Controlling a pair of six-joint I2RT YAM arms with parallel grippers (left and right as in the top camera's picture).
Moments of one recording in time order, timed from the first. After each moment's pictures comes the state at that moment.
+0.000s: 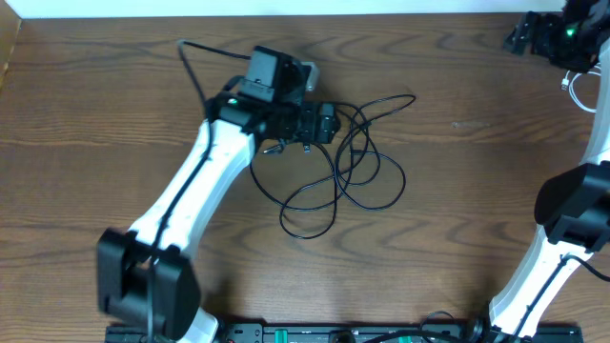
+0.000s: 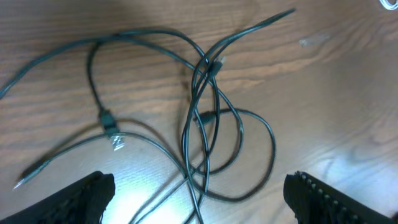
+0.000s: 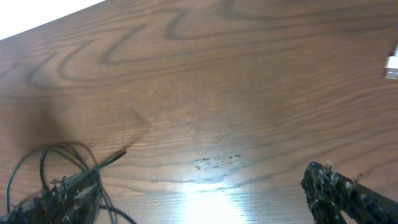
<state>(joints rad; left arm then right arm) -0.38 1.73 1.42 -0.69 0.37 -0.24 -0.26 2.20 2.36 -1.28 -0.31 0.02</state>
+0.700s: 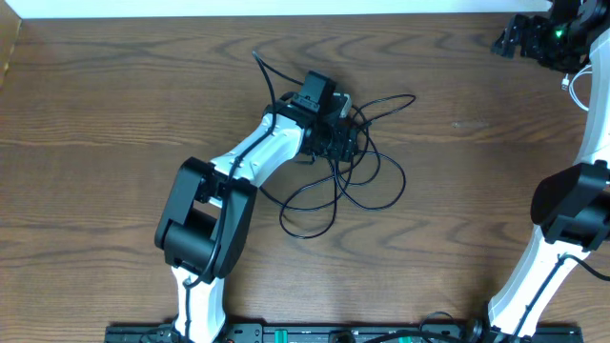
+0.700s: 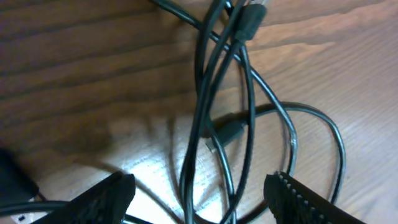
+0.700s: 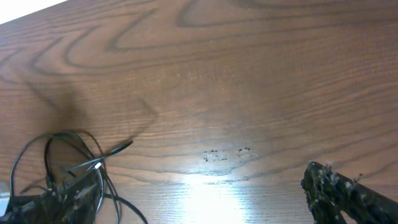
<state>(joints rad) -0.47 2.05 1.42 -0.53 0.35 -0.22 -0.24 2.20 2.36 -1.30 -0.32 0.01</state>
